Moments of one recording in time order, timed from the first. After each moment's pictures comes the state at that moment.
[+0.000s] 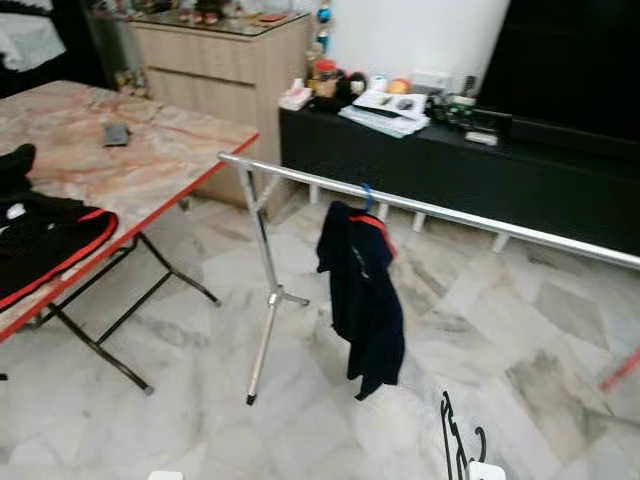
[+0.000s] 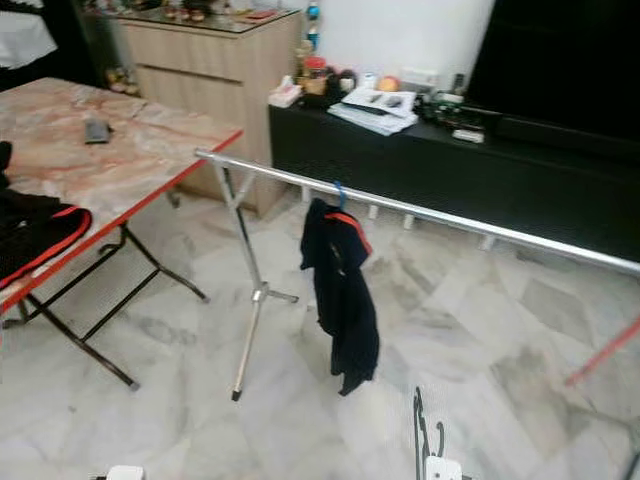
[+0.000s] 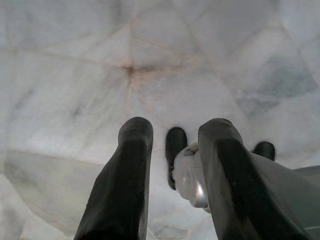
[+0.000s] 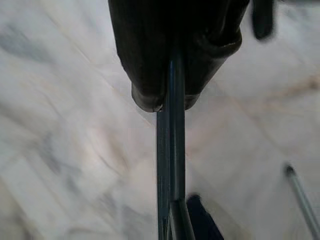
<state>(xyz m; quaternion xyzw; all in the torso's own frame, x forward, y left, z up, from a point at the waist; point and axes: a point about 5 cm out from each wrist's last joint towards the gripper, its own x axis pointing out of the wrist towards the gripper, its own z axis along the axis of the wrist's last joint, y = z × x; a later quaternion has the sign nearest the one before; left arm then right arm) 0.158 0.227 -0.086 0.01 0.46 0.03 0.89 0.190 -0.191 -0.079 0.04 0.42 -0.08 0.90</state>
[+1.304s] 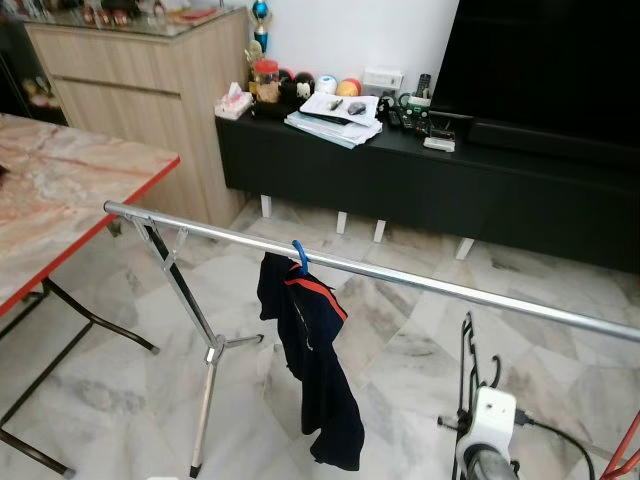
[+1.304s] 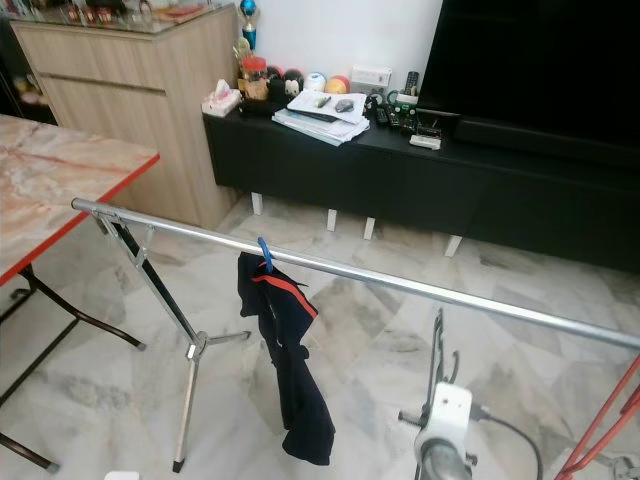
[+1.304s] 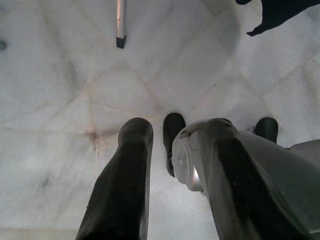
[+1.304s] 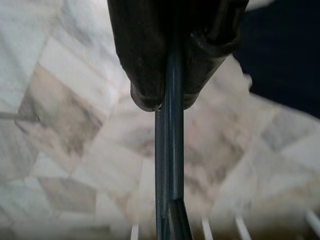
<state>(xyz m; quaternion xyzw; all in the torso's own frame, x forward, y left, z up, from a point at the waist) 0.153 0.222 -0.088 0.00 0.45 0.03 0.89 0.266 -0.209 -0.021 0.07 0.25 -0.17 0.95</state>
